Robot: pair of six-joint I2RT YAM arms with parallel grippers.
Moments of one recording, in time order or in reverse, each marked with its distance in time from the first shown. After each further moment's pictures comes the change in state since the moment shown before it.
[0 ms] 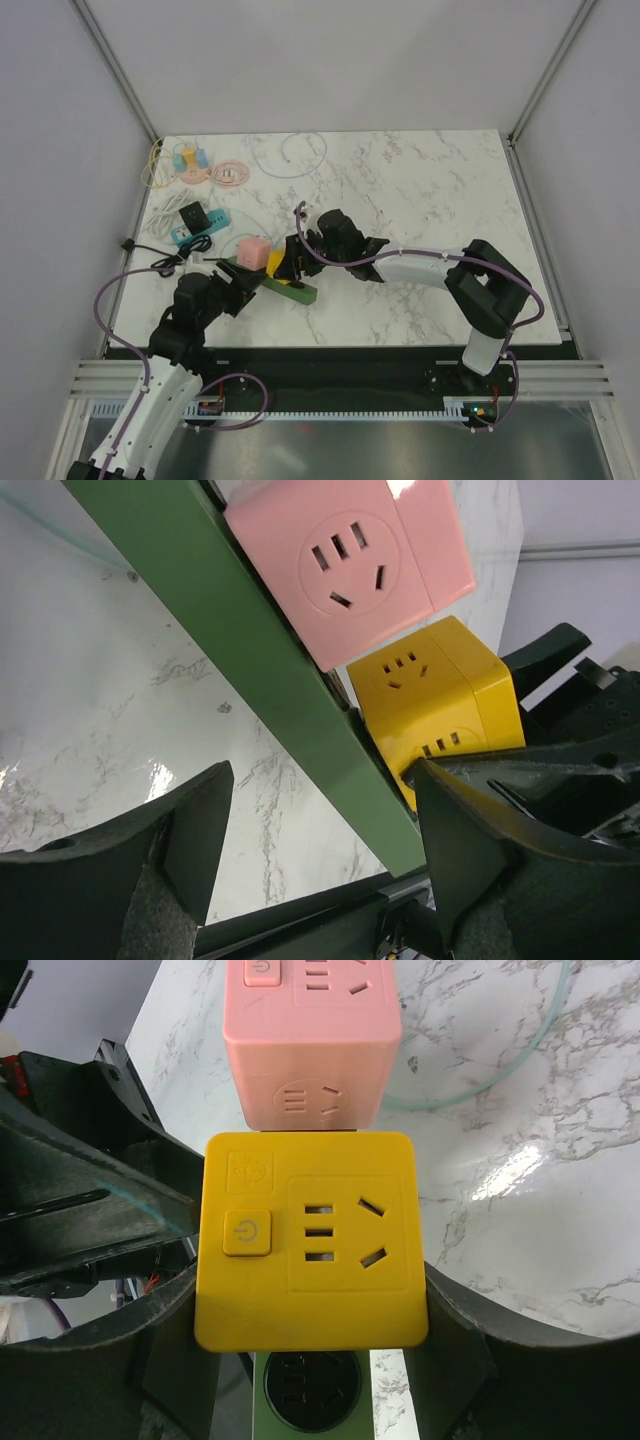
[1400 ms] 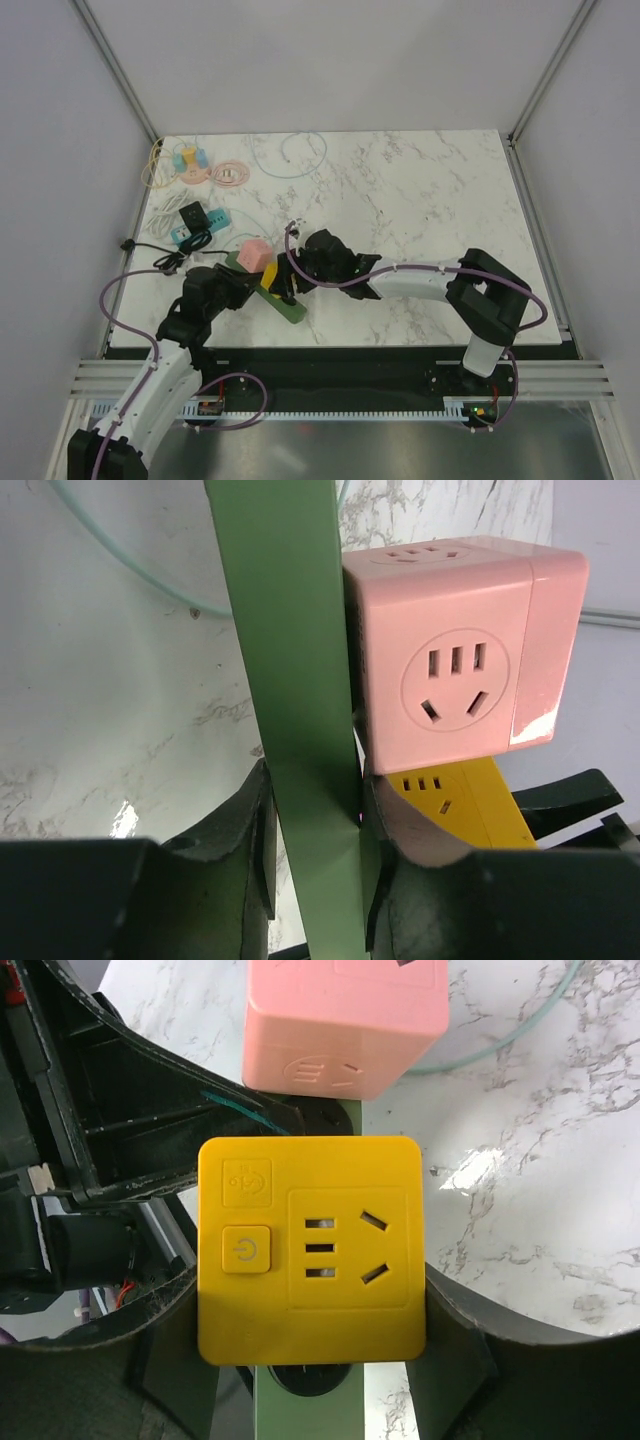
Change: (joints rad) left arm 0.008 0.229 -0.038 0.168 -0.068 -0.087; right arm 0.129 -0.032 -0.067 0.028 0.213 0.016
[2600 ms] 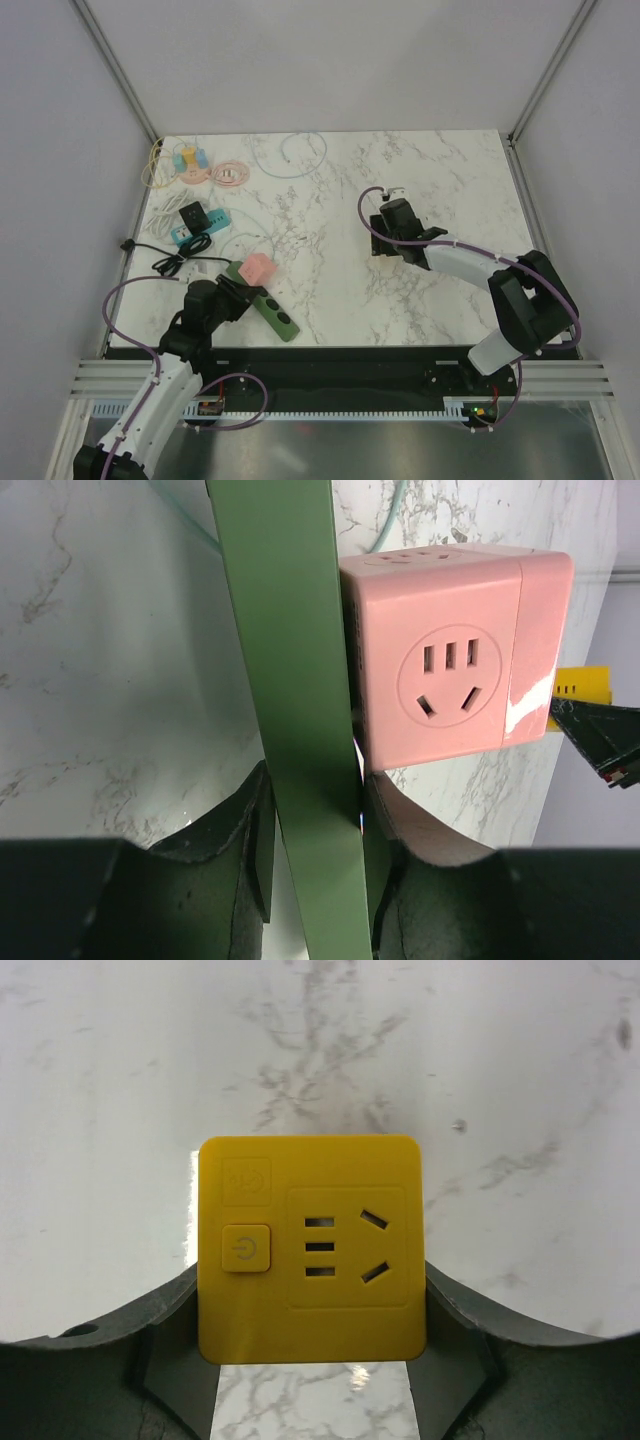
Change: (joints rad) left arm -0.003 -0.164 -0.125 -0.038 -0.006 0.144; right arm -0.441 -0.178 -0.123 -0.371 0.387 -0.221
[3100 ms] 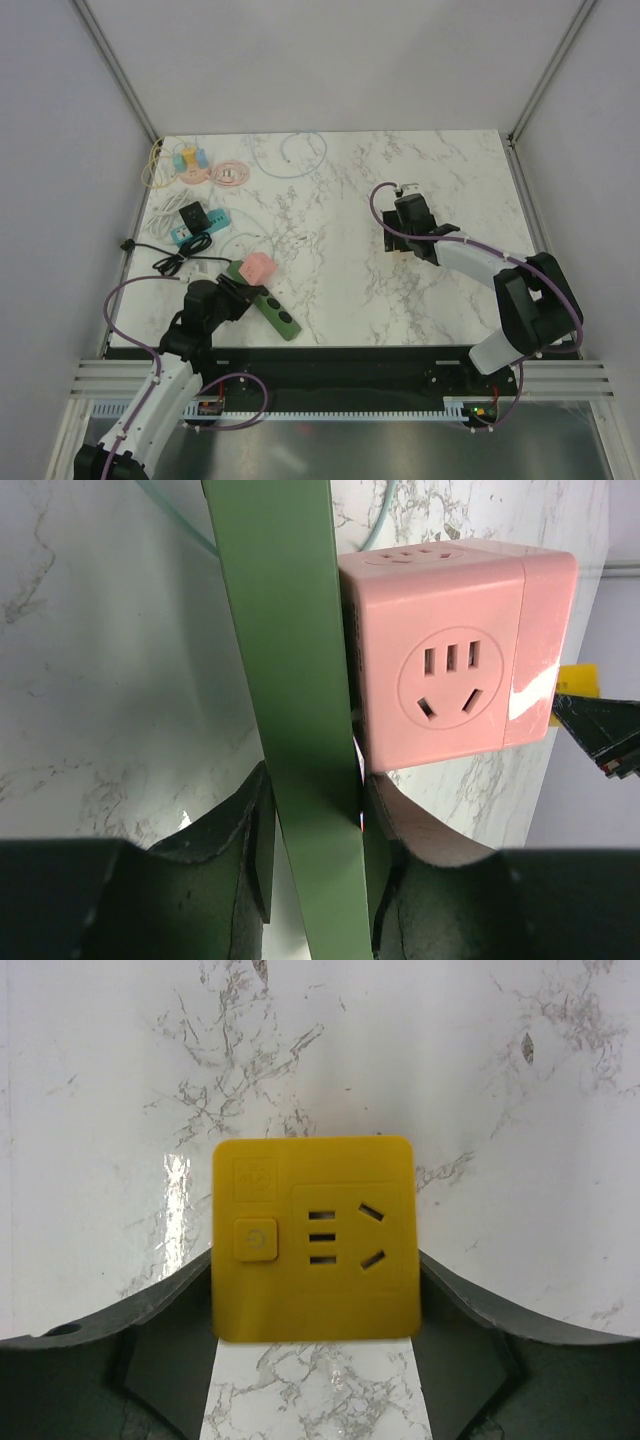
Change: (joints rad) left arm 0.003 0.006 -0.008 0.034 0.021 -0.003; right arm -0.122 -0.022 -0.018 -0.028 0.021 -0.098
